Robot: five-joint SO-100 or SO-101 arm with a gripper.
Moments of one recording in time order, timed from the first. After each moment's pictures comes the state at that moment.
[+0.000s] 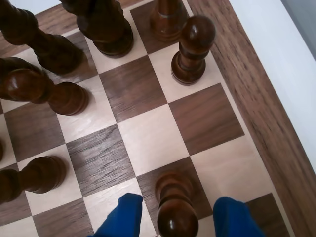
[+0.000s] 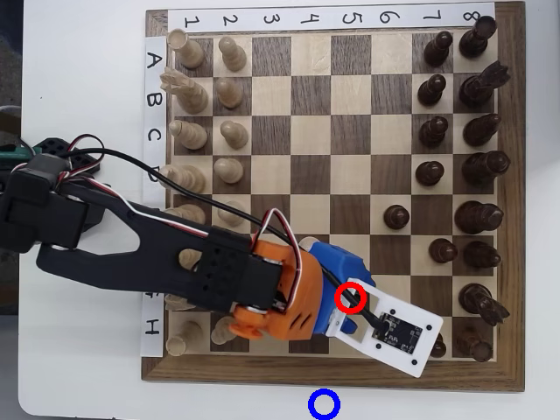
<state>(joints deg) 15.6 68.5 79.1 49.7 100.3</state>
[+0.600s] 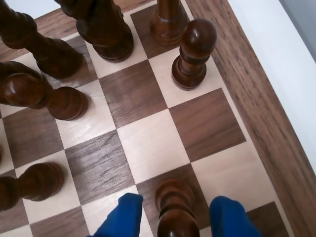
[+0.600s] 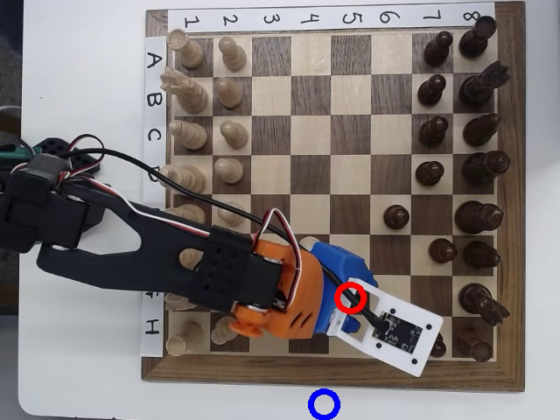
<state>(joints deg) 15.6 68.5 80.9 45.7 100.3</state>
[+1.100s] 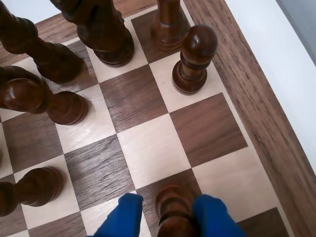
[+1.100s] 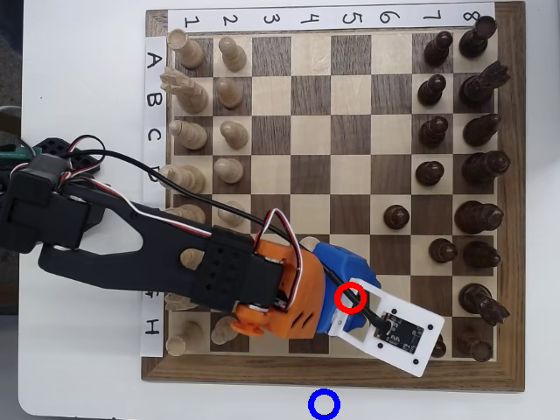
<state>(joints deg) 15.6 67.9 81.0 44.5 100.3</state>
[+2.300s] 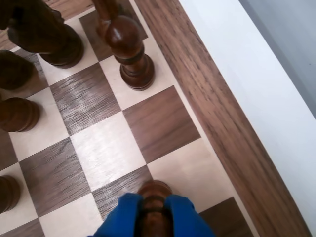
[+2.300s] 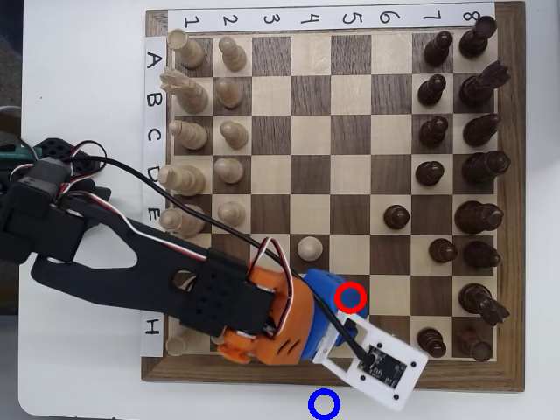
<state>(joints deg) 21.3 67.8 82.1 44.5 100.3</state>
